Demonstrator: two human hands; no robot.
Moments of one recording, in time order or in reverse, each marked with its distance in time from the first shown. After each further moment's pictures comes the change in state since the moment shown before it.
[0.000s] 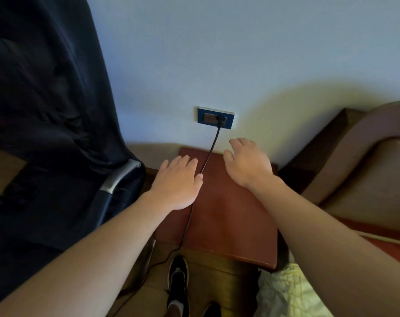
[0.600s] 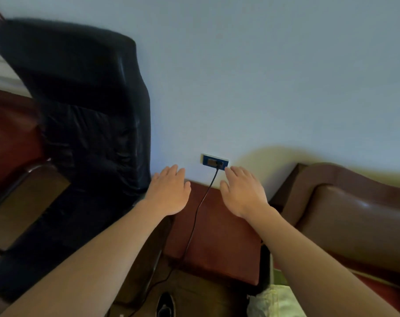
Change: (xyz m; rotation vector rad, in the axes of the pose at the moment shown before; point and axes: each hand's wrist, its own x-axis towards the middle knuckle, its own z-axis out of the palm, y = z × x) left_hand -0.126 0.013 -0.142 0.020 0.196 -0.103; right_hand -0.124 -0.069 -0.155 -0.125 0.059 -0.177
